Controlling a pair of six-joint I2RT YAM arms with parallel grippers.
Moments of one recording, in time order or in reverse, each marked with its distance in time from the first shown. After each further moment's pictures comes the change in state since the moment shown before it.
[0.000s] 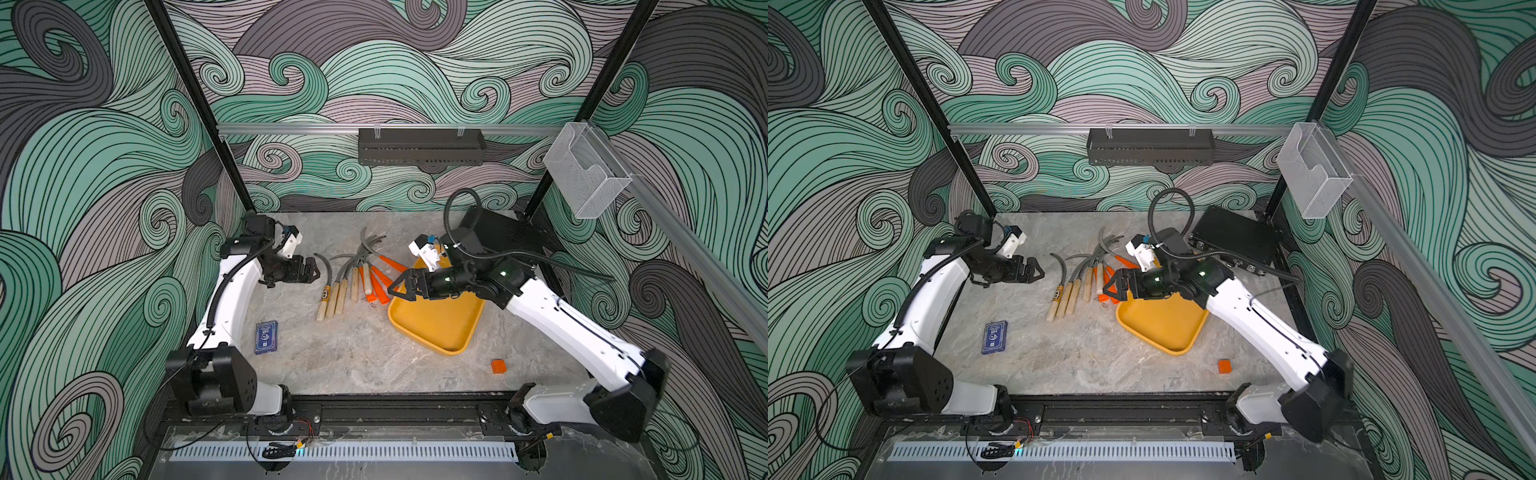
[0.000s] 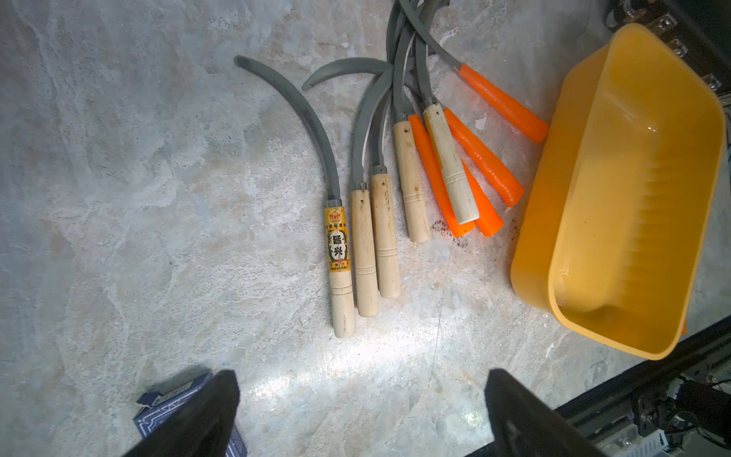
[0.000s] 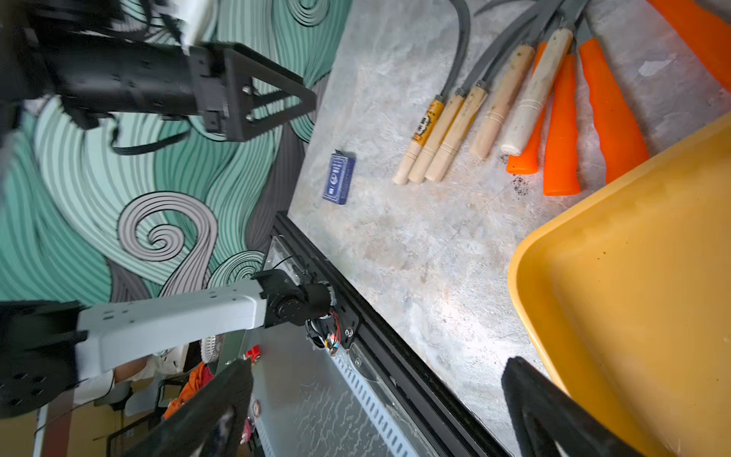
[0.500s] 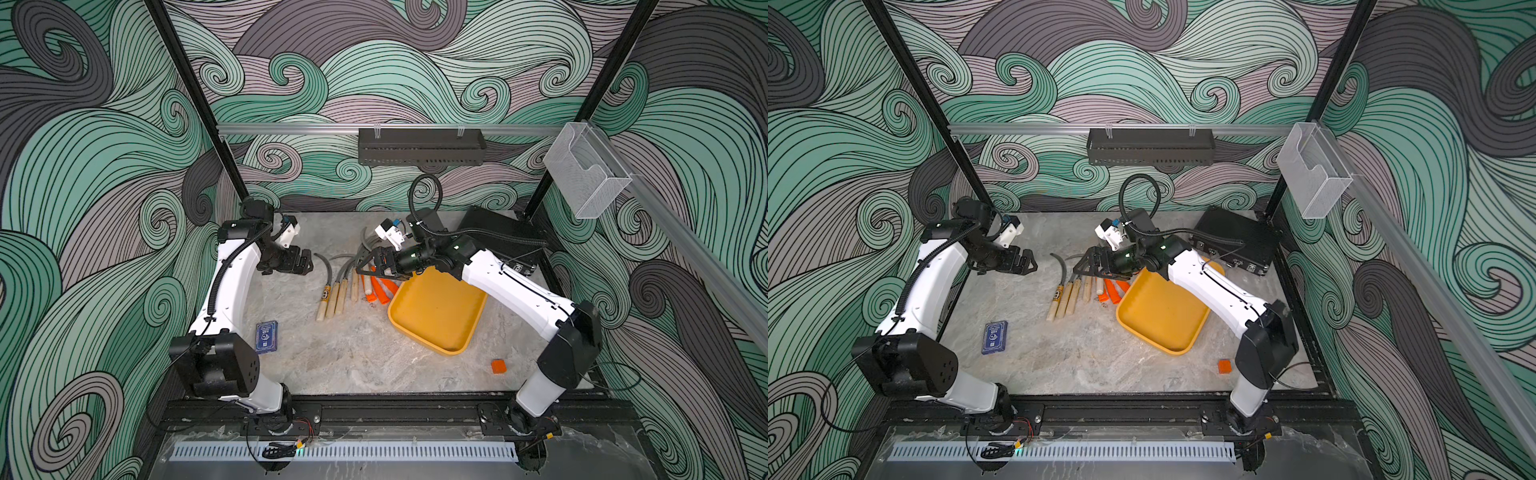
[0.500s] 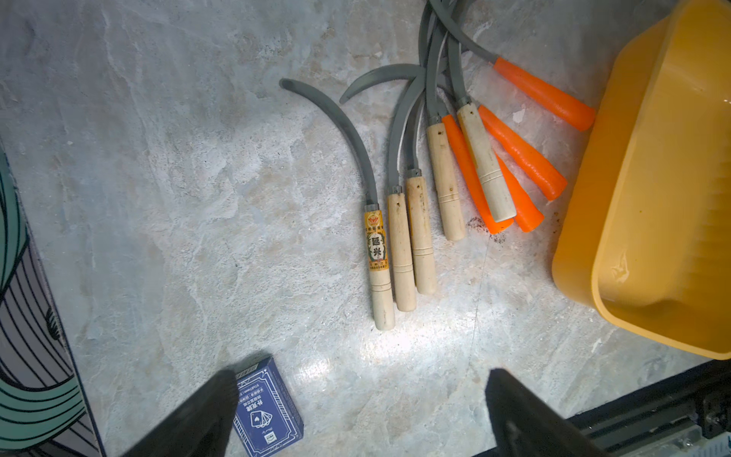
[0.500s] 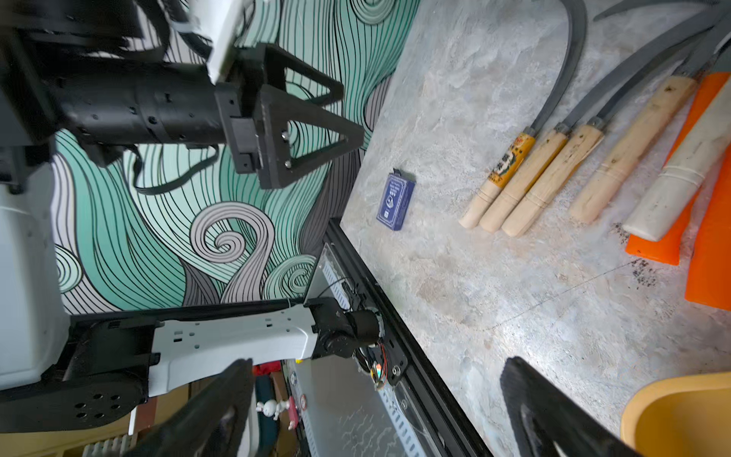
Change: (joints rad) left arm 0.000 0.050 0.144 -0.127 -0.124 0.076; right arm -0.005 0.317 0.248 0.130 -0.222 0.045
